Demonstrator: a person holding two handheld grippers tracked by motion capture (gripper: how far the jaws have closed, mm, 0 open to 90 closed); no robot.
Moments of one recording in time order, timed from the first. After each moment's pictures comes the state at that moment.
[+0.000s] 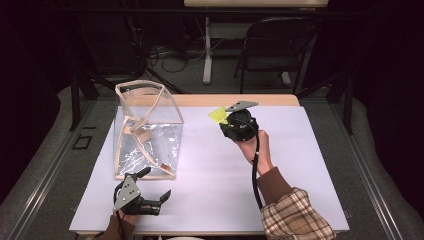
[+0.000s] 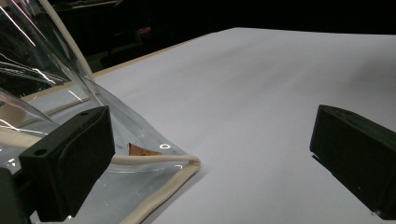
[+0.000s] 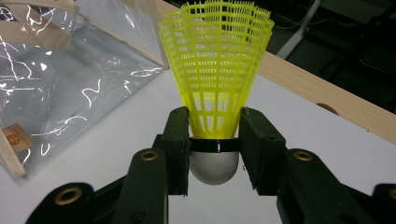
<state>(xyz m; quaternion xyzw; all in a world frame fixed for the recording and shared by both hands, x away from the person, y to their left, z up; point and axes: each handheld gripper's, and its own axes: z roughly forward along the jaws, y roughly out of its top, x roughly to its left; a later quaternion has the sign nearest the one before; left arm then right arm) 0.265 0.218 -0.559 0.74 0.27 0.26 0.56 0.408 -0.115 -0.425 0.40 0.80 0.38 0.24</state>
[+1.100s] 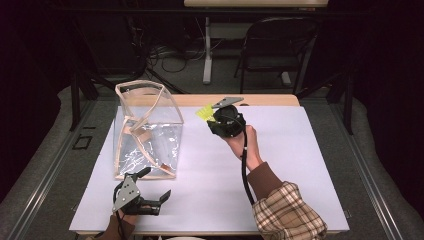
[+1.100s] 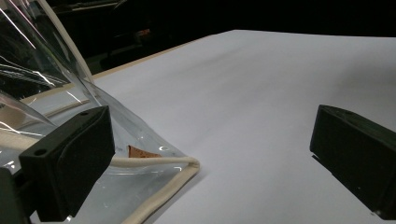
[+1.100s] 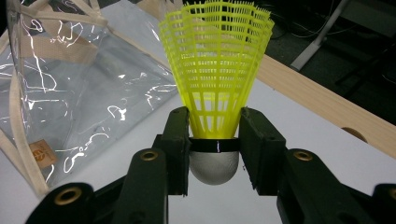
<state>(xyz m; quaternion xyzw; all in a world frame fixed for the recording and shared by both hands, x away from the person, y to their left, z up) 0.264 0.219 -0.559 0.74 0.26 0.26 0.56 0.418 -0.083 -0.419 0.37 0.81 0.39 0.23</state>
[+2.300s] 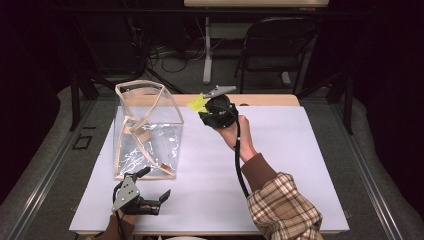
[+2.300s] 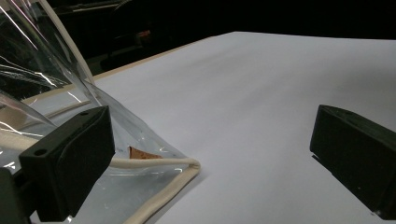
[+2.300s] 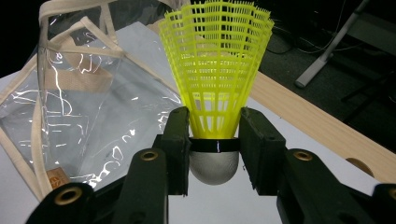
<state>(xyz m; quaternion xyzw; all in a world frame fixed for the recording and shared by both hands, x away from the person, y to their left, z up) 0.265 0.220 -0.558 0.74 0.26 0.26 0.56 0.429 -0.064 -0.394 0.35 0.81 0.40 0.23</state>
